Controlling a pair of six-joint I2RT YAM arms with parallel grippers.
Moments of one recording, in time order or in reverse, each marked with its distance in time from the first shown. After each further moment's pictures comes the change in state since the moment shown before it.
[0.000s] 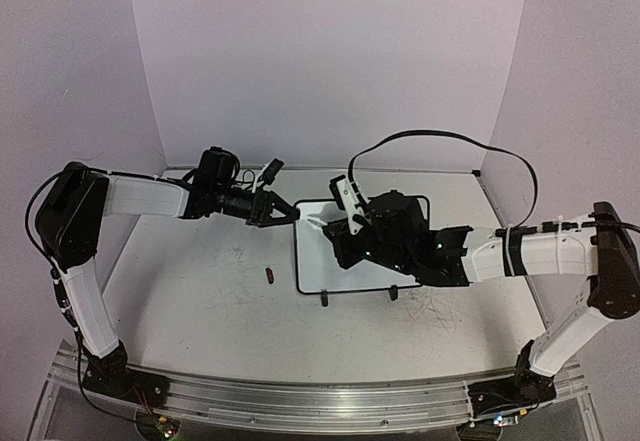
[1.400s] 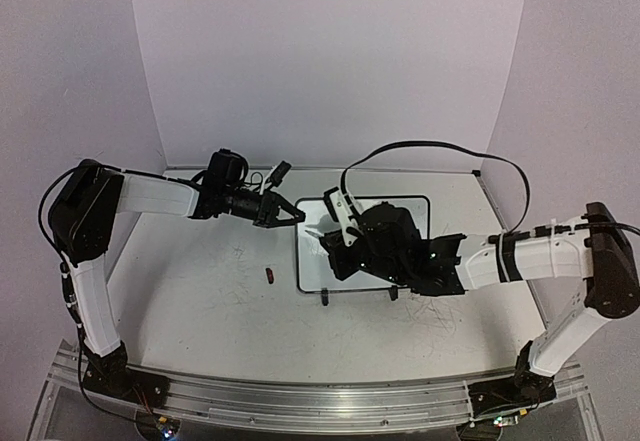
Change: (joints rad) left arm -0.012 0.082 0.056 0.016 0.005 0.019; right arm 0.042 0.024 -0.015 -0.003 0.043 0.009
